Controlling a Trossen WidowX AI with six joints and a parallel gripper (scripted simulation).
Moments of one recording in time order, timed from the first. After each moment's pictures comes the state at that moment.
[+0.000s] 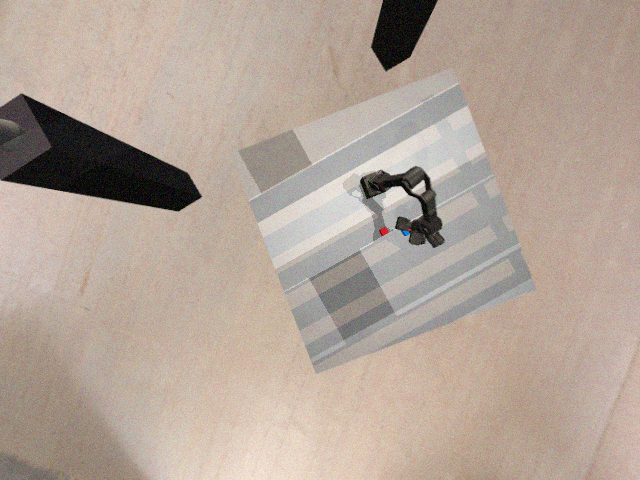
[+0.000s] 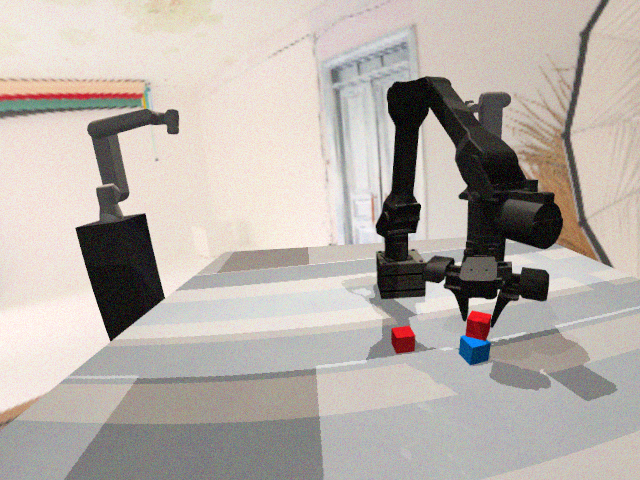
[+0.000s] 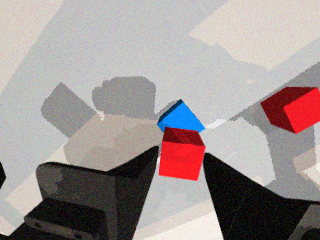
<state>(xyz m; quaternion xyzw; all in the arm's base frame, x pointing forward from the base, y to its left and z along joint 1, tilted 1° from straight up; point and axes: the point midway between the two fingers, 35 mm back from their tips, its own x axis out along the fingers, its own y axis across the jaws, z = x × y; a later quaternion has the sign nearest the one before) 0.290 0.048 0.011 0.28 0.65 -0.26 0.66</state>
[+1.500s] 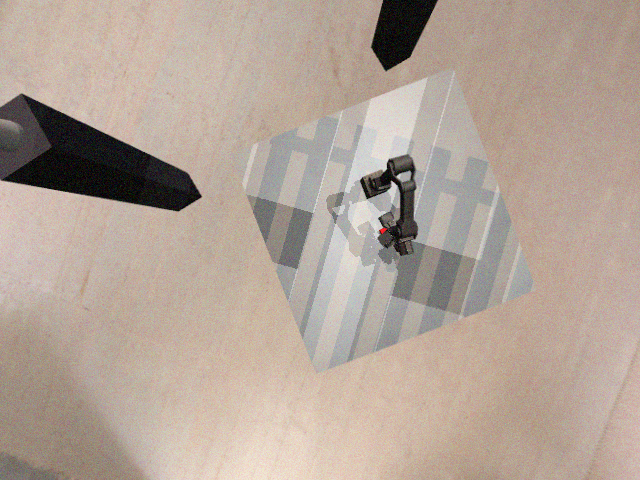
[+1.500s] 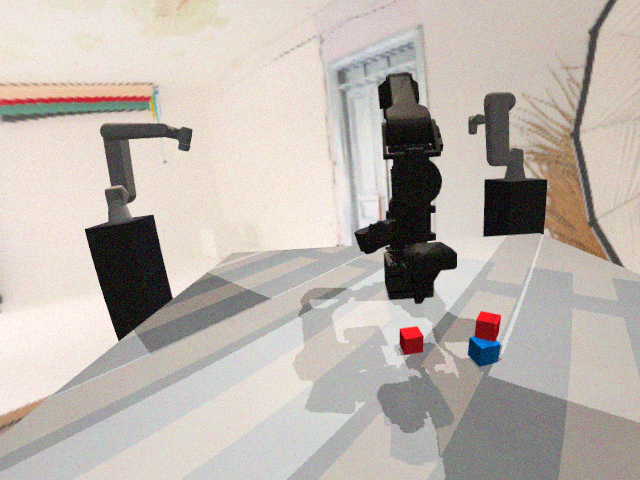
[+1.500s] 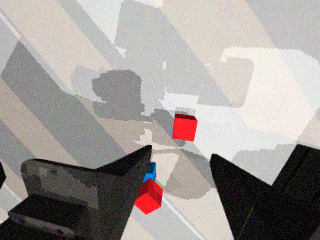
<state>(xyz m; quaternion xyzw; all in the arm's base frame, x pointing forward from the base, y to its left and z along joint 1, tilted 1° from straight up) 0.248 -0.072 0.060 0.52 0.47 -0.50 0.51</state>
